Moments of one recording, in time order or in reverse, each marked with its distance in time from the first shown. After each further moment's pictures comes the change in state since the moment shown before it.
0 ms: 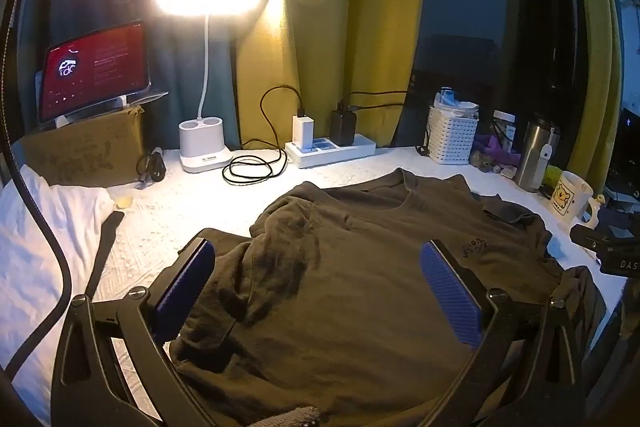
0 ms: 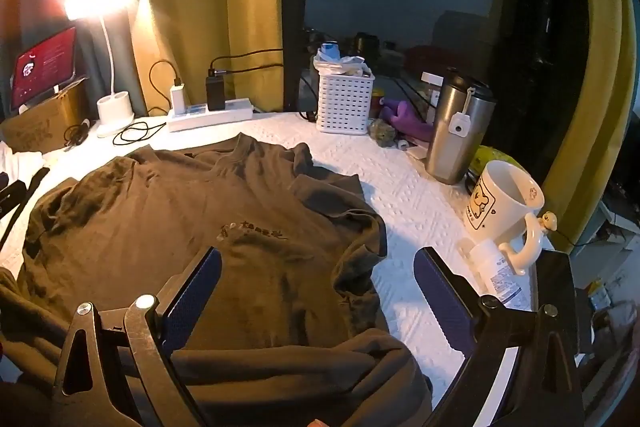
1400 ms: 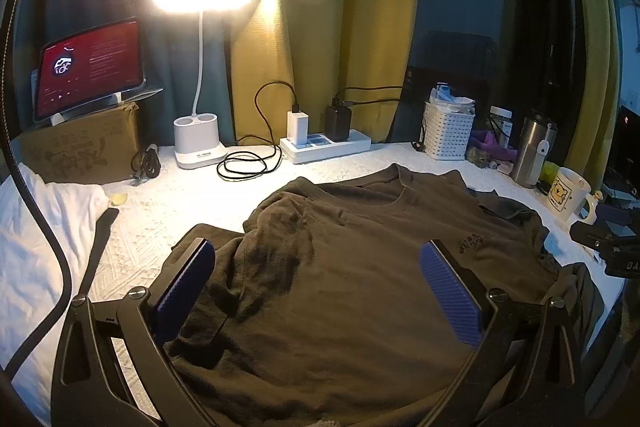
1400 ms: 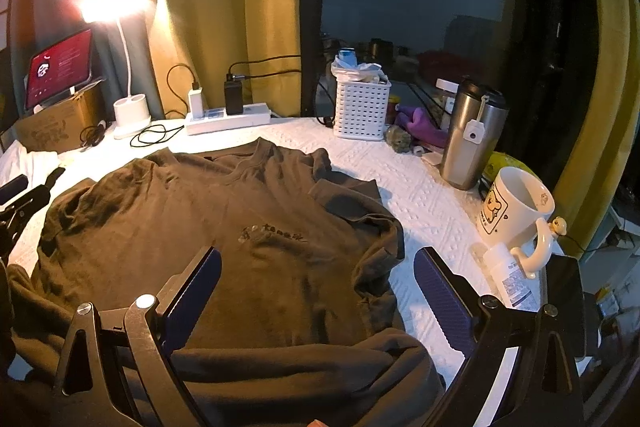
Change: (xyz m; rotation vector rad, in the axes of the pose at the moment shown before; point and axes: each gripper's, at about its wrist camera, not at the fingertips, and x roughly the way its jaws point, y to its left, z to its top) left arm 0.000 -0.005 -0.005 0.004 0.005 -0.010; right arm -0.009 0.010 0.003 -0.008 -0.012 0.055
